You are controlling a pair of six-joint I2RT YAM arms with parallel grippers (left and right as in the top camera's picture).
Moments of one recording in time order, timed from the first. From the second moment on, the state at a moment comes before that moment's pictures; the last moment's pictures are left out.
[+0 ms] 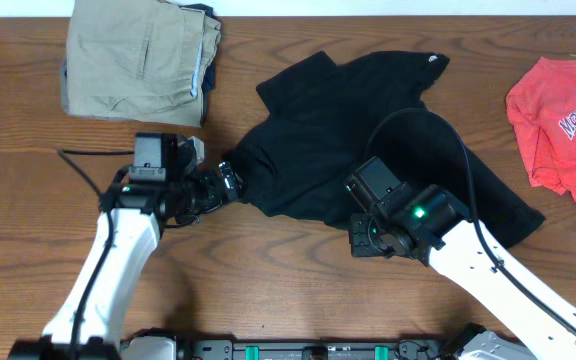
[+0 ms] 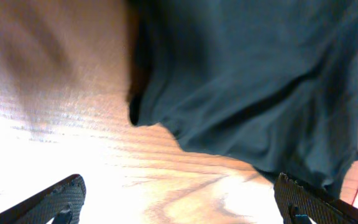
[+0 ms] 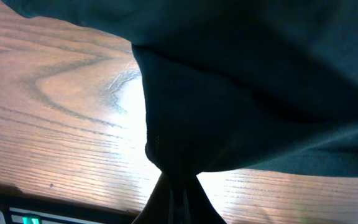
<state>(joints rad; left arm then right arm) -0.06 1.35 0.82 -0.64 0.47 -0.48 0.68 1.33 1.04 -1.08 -0.03 0.64</state>
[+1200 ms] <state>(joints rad) -0.17 1.62 0.83 -0.34 0.44 -0.51 0.68 1.33 1.04 -1.08 -0.03 0.64</state>
